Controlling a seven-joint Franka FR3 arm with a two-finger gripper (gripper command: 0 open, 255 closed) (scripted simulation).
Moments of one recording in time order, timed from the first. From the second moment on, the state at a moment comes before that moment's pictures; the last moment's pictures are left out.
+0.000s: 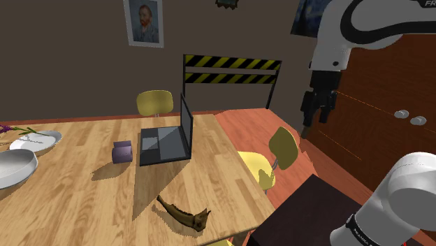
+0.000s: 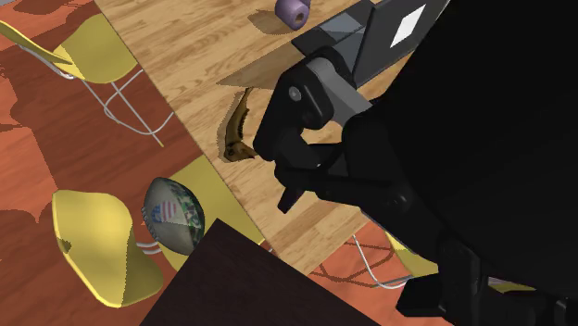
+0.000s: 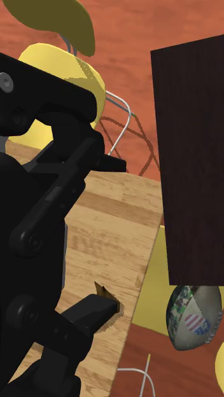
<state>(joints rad) 0.01 -0.74 0.01 -2.44 0.12 1.48 0.14</state>
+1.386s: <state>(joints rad) 0.14 -0.22 0.22 -2.49 0.24 2.14 0.17</state>
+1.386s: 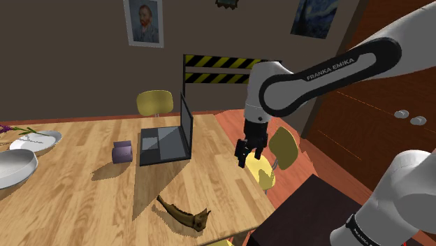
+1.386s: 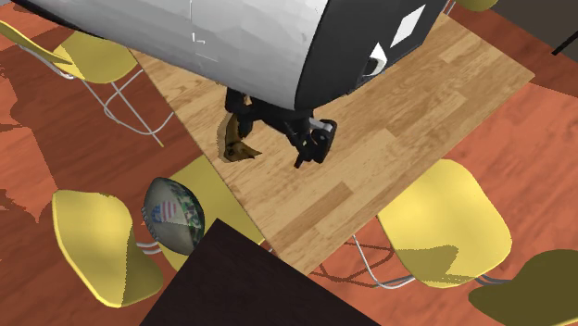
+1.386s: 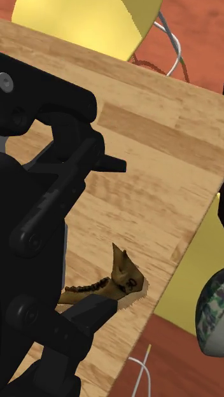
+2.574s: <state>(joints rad) 0.30 0.47 0.27 -2.12 0.05 2.51 0.31</state>
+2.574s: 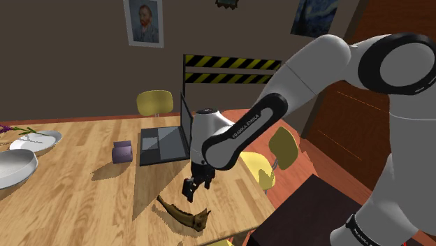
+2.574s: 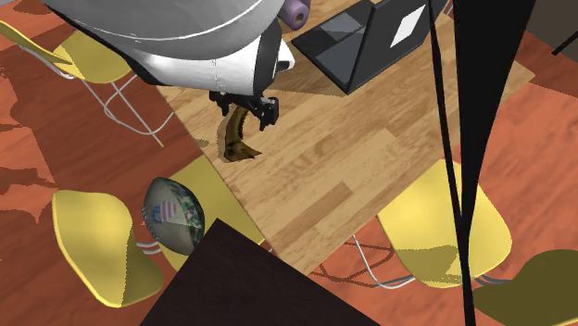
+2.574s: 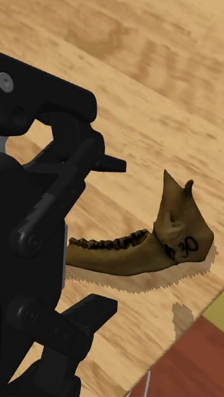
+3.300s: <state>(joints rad) 0.41 0.77 0.23 -1.84 -0.03 2.56 0.35</state>
